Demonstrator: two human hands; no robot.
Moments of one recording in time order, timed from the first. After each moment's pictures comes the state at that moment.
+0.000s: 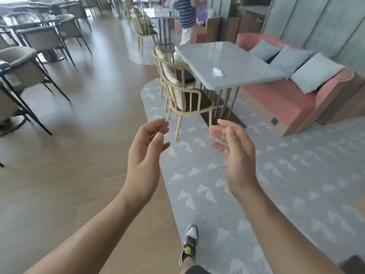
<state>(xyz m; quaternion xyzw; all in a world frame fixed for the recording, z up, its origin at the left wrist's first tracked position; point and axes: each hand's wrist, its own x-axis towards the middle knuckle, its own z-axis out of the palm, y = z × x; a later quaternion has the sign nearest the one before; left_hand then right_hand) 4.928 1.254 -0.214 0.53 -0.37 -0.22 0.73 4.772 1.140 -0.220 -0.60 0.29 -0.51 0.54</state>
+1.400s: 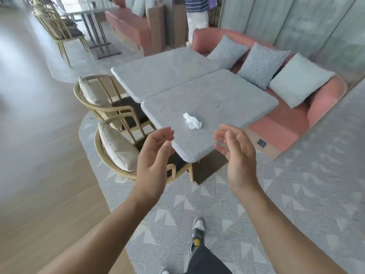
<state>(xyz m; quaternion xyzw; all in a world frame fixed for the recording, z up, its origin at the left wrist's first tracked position) 5.284 0.429 -0.238 0.52 -0.45 -0.36 0.64 5.102 0.363 -0.242 -0.53 0.44 -0.56 0.46</state>
